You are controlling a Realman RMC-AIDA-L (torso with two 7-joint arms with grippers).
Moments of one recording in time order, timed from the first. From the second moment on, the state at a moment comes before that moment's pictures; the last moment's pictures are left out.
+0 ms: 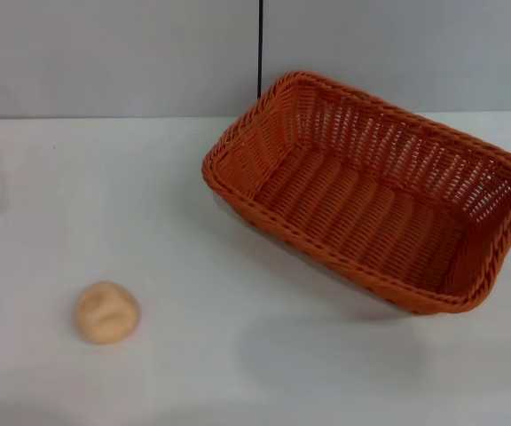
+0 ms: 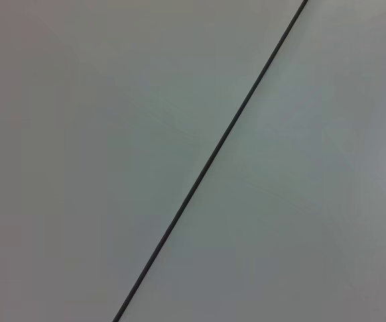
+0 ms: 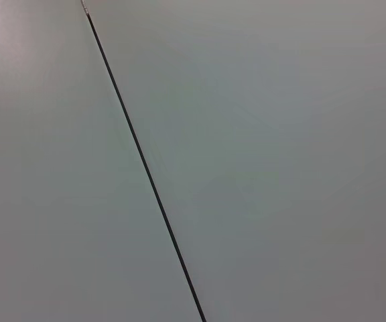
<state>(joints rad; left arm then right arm) -0.32 -2.07 -2.43 0.05 0.60 -1.63 2.39 0.29 2.07 0.03 -0.23 -1.22 -1.70 0.86</state>
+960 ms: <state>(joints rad) -0.33 -2.07 -2.43 0.05 0.61 -1.63 2.36 0.33 2.06 0.06 -0.29 -1.27 -1.77 1.06</state>
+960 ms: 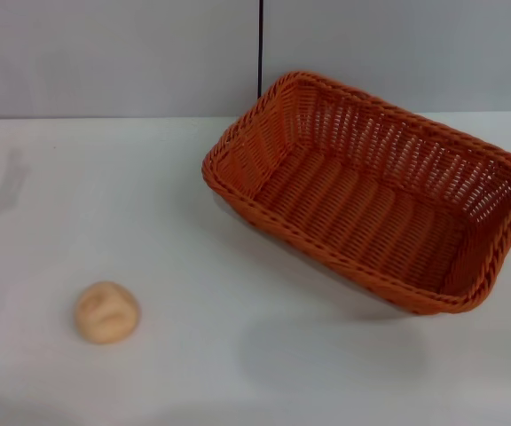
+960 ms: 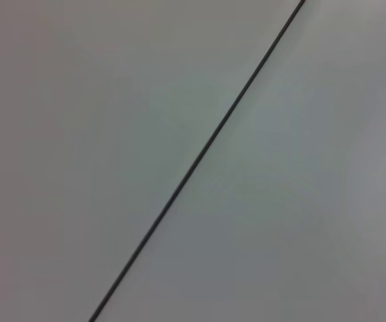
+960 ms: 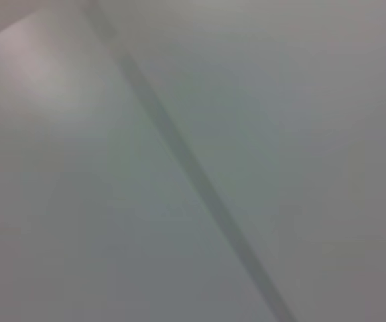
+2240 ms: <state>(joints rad) -0.32 -2.07 -2.38 0.04 0.62 -1.57 2.30 0.70 1.72 -0.58 -1.11 -2.44 -1.99 2.34</state>
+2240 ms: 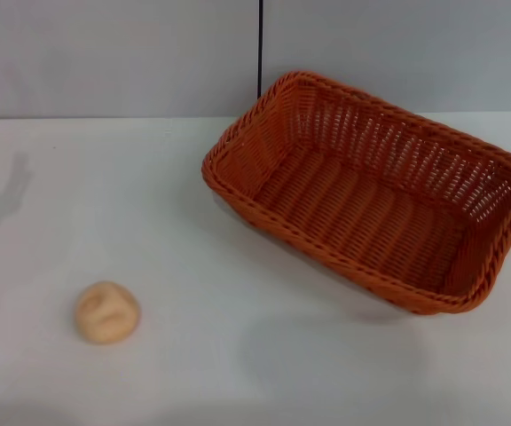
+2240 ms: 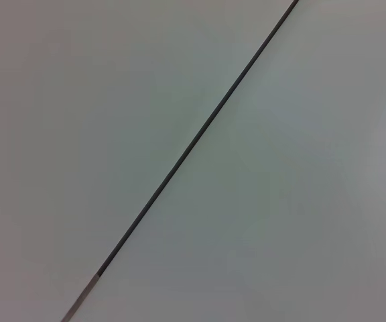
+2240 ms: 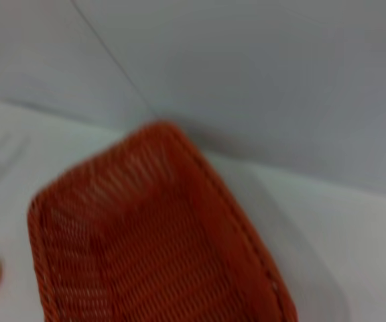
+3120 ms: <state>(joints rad) -0.32 -2.07 -2.36 0.04 0.62 -1.54 2.30 0.74 1.85 -0.72 -0.95 -2.55 -1.68 2.29</state>
